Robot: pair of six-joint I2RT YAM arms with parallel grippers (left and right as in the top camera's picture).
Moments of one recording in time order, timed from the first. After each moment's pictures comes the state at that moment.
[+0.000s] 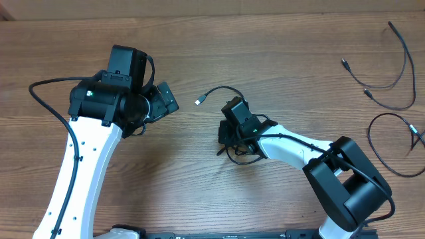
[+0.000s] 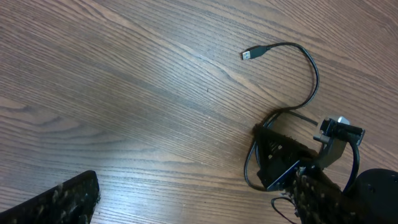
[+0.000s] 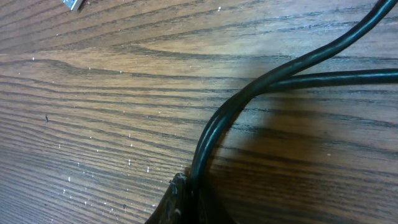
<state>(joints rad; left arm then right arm) -0.21 1.43 1.51 -1.29 0.05 -0.69 0.65 1.85 0.95 -0.17 -0.06 0.69</state>
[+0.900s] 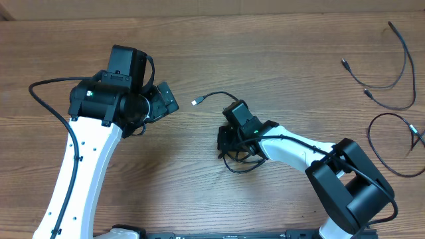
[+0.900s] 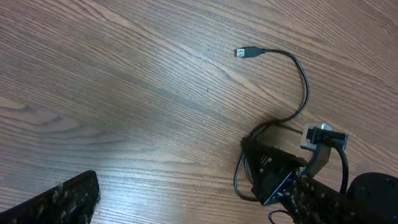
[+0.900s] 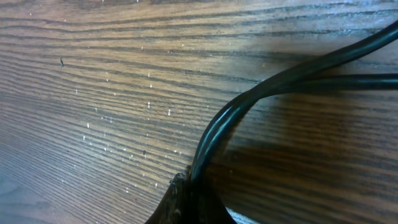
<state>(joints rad) -0.21 1.43 1.51 -1.29 0.05 -0.69 0.66 1.83 0.94 -0.23 -0.20 0.69</state>
